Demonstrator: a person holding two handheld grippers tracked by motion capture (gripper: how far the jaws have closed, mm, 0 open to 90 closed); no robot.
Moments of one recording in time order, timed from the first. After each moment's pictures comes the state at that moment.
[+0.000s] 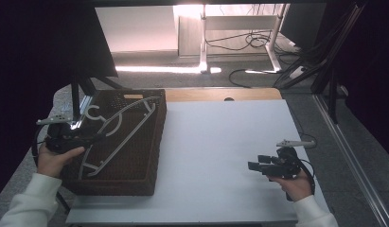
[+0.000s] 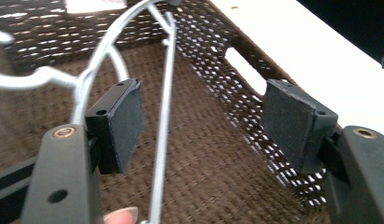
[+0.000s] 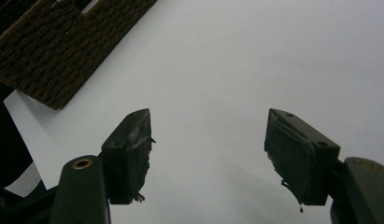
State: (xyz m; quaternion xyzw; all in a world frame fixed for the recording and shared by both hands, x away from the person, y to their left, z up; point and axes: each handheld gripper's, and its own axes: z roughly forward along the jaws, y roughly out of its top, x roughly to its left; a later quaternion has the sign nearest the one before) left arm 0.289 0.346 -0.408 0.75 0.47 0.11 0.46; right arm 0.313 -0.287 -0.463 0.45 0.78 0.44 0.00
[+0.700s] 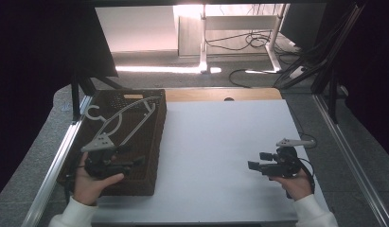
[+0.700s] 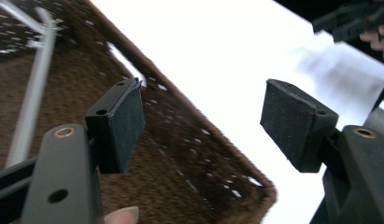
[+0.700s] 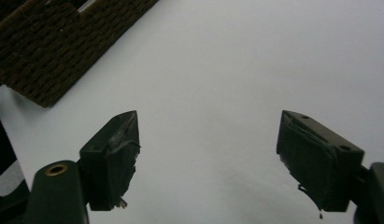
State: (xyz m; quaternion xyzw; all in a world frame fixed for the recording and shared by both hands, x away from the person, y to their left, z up) left arm 0.238 0.224 -0.415 0.78 0.41 0.11 0.45; right arm 0.316 -0.287 -0.464 0.43 0.79 0.44 0.03
